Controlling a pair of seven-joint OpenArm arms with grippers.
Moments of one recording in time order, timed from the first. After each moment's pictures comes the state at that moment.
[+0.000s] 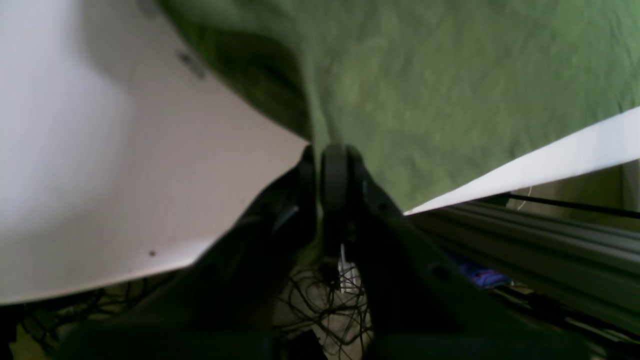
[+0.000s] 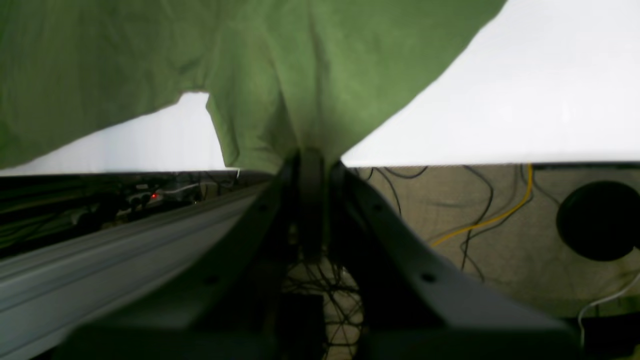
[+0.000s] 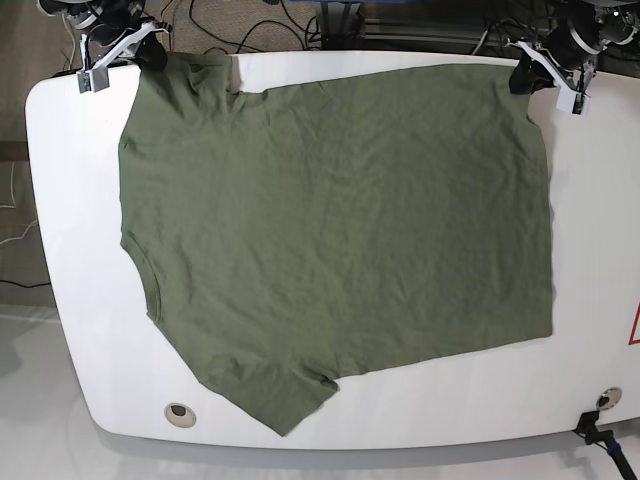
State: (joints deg) left arm 38.8 -12.9 -35.8 104.9 -42.9 -40.7 50.8; right arm -39.4 3.6 46.7 112.1 54.9 36.9 -70.4
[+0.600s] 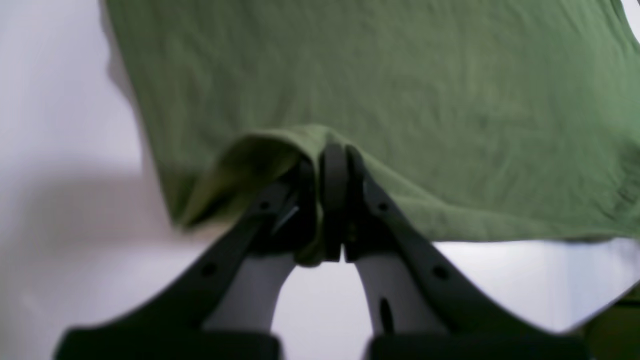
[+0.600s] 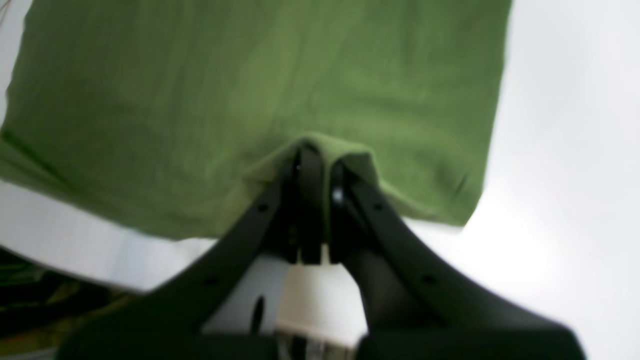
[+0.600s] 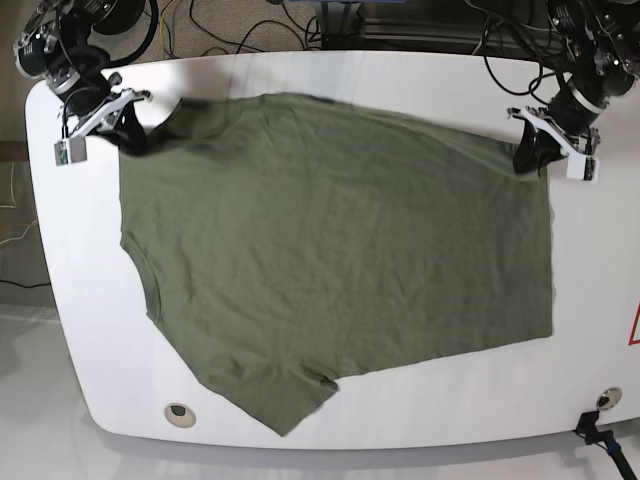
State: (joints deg) left arm 20.1 -10.2 -36.3 103.5 -42.3 -40.3 51.3; right arm -21.1 8.5 46.4 112.5 55.8 36.3 -71.5
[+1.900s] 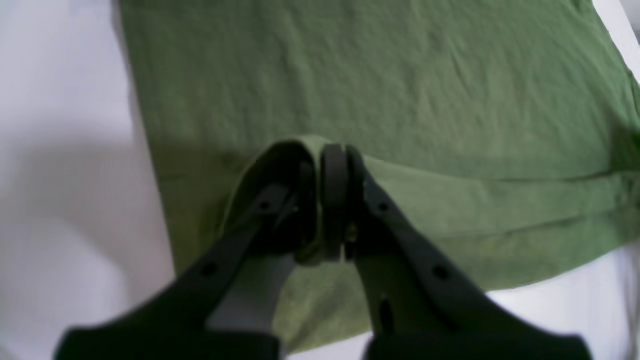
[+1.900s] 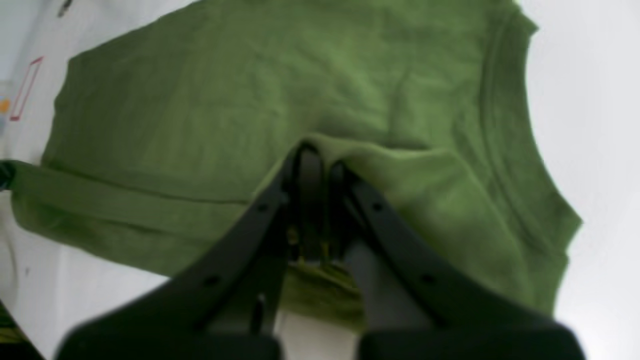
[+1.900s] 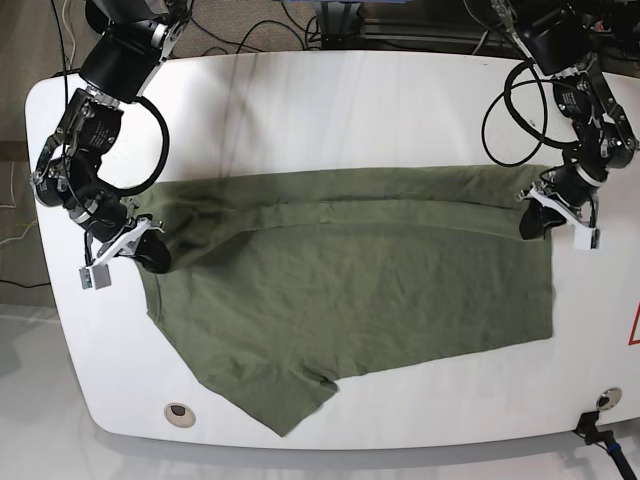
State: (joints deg) left arm -2.9 -12.8 -36.0 79.7 -35.1 -40.4 51.1; right arm 9.1 12.4 32.3 84.4 44.2 36.1 -66.2
